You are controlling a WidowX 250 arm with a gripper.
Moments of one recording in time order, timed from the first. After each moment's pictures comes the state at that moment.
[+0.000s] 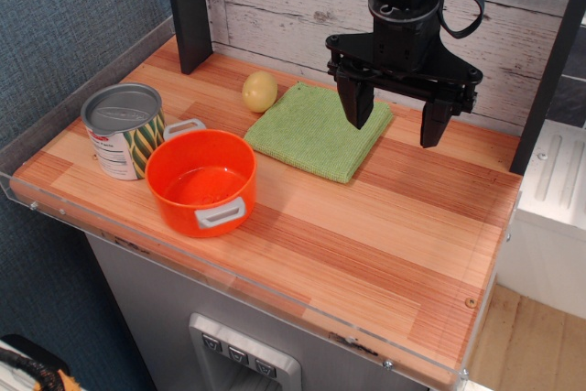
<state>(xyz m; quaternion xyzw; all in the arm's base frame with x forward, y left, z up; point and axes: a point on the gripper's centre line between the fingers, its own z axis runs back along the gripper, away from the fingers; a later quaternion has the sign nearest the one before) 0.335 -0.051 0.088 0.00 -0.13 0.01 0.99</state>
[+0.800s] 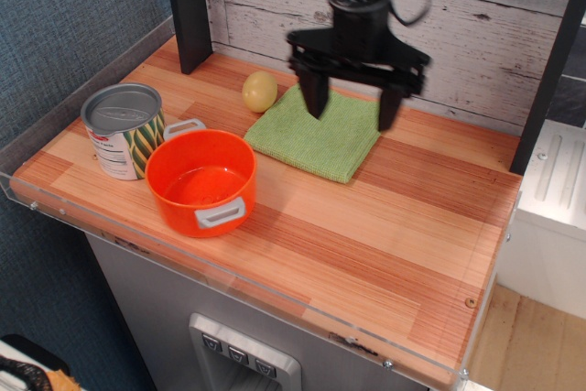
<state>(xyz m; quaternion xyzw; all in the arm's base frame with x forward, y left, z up) 0.346 0.004 0.079 0.01 -0.10 0.09 0.99</state>
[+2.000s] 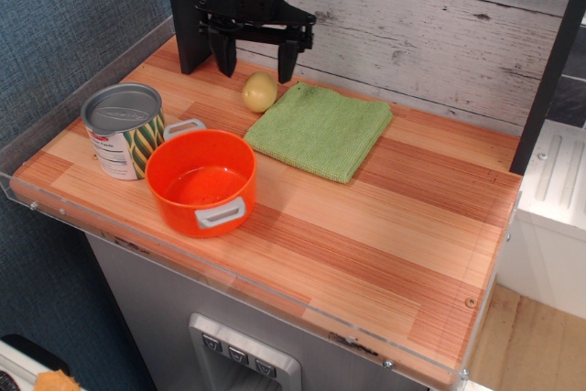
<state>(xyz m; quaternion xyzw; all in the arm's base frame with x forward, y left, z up) 0.388 0.114 0.052 0.06 -0.09 0.18 0.98</state>
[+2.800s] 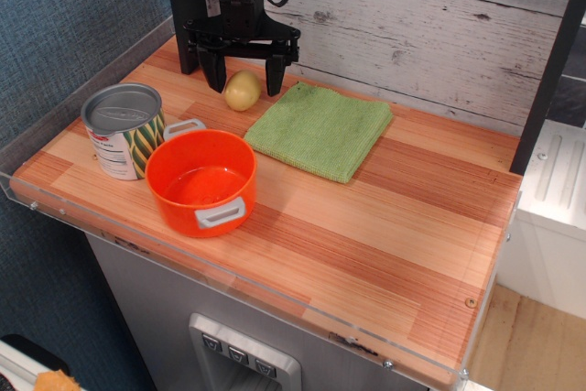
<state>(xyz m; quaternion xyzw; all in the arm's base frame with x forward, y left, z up) 0.385 0.121 0.031 0.04 -0.08 0.19 0.98</state>
